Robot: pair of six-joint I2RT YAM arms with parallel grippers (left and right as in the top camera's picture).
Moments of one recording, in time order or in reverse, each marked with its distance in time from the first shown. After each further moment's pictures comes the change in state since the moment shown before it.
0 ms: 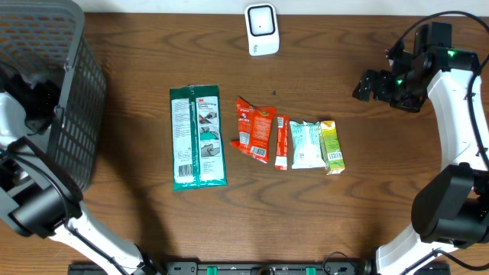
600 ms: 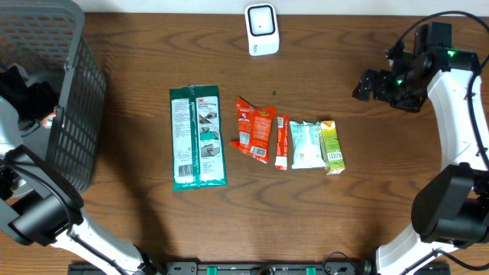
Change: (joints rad) left arm 0.023 -0.054 -0.002 -0.010 -0.013 0.309; right arm 0.000 0.000 0.000 0.000 0.000 0.000
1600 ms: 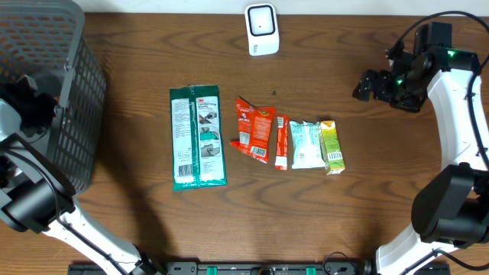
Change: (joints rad) left arm 0.028 0.132 0.000 0.054 0.083 0.035; right arm 0.000 0.000 0.000 0.000 0.000 0.000
